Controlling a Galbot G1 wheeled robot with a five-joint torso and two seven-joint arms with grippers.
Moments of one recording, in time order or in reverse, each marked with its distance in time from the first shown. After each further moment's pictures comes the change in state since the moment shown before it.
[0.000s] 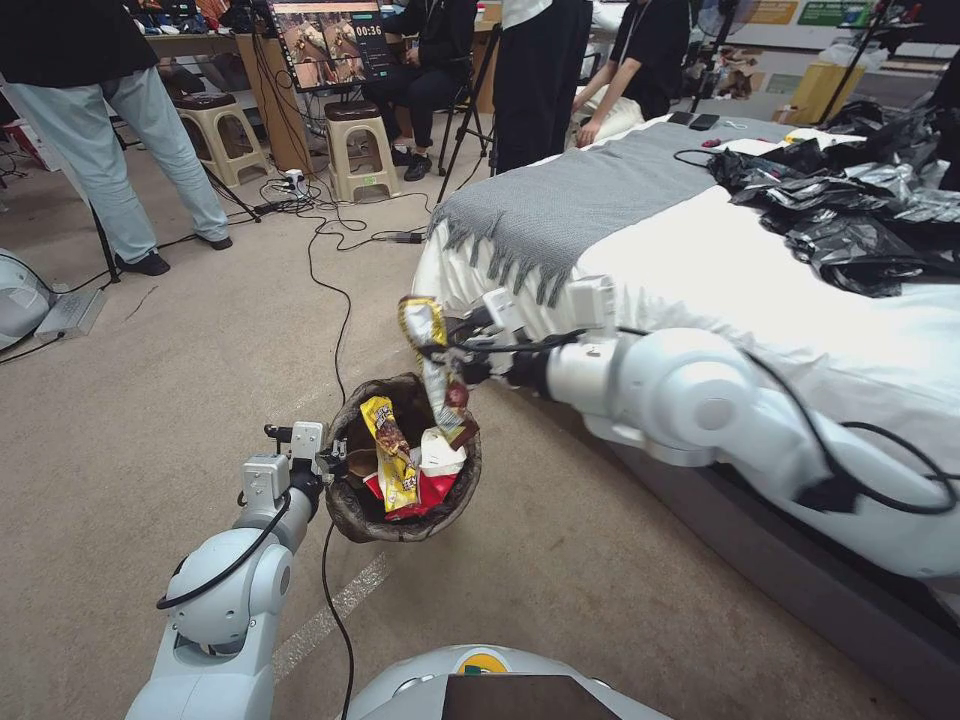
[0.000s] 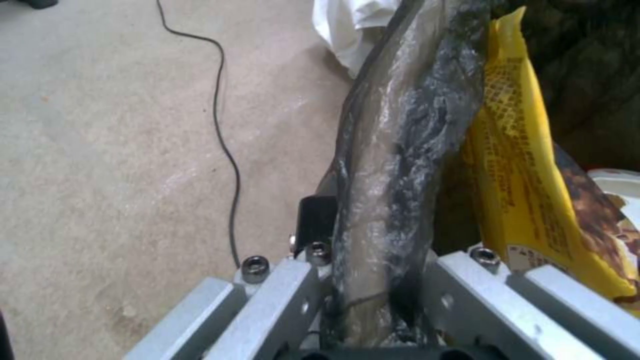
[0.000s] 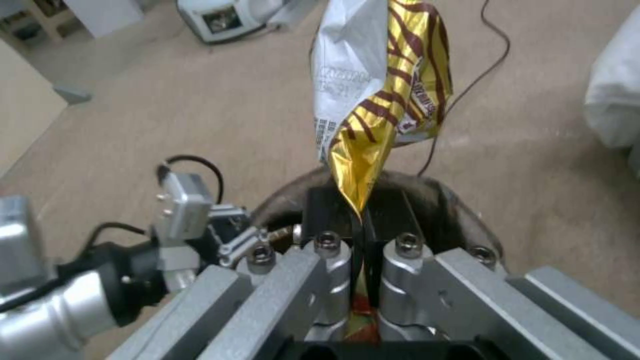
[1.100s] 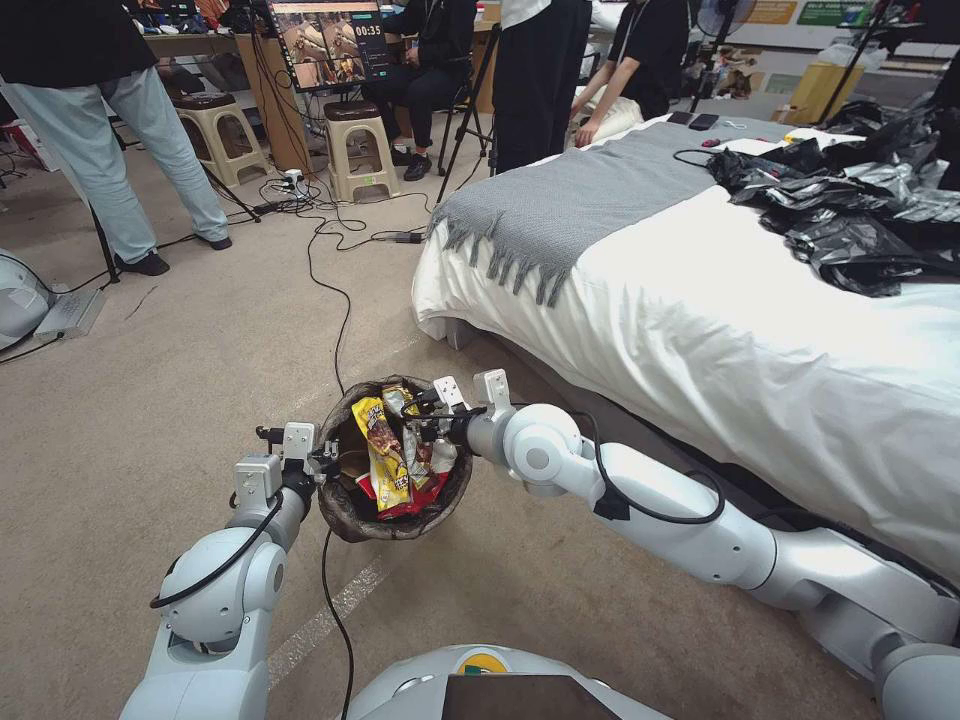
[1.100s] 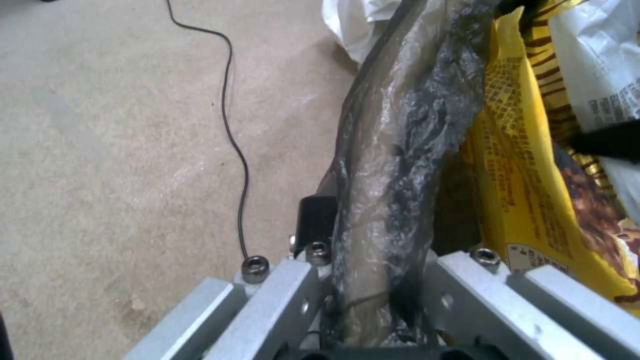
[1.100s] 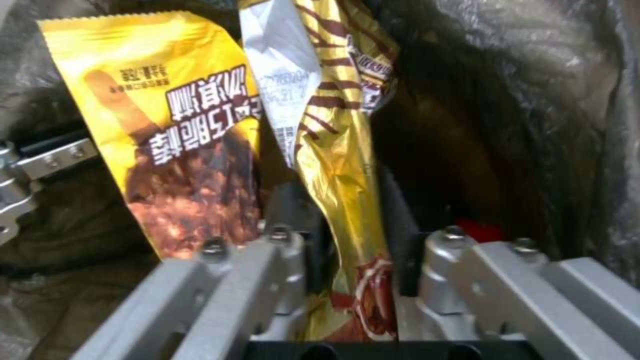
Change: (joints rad) left arm -0.005 0.000 -0.022 0.020 -0.003 0.000 0.005; right arm -0.229 0.249 -0.151 -0.366 -0.346 0.071 -0.062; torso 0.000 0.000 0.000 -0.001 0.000
